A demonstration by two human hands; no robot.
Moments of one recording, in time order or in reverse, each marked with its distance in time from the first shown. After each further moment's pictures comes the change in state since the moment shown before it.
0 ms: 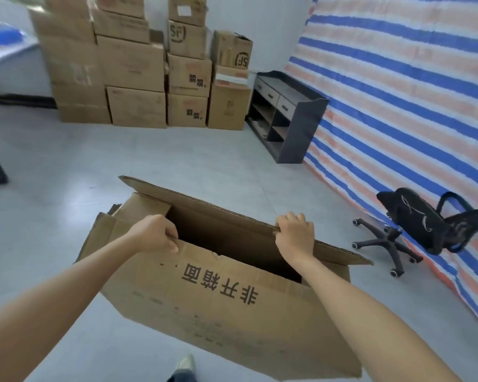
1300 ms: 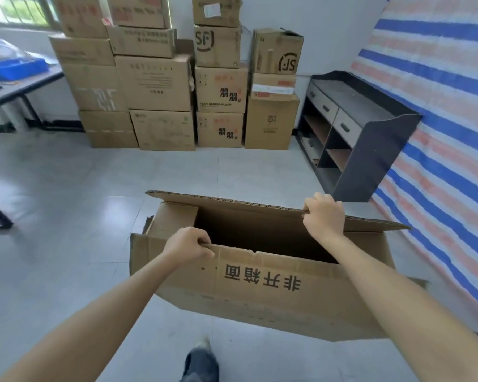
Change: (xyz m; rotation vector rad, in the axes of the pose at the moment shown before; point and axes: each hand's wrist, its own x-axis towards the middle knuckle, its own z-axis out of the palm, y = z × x) left_hand 0.654 0.095 -0.076 -0.143 0.173 -0.194; right_hand 0.730 0.197 0.157 0.094 0.073 -0.155
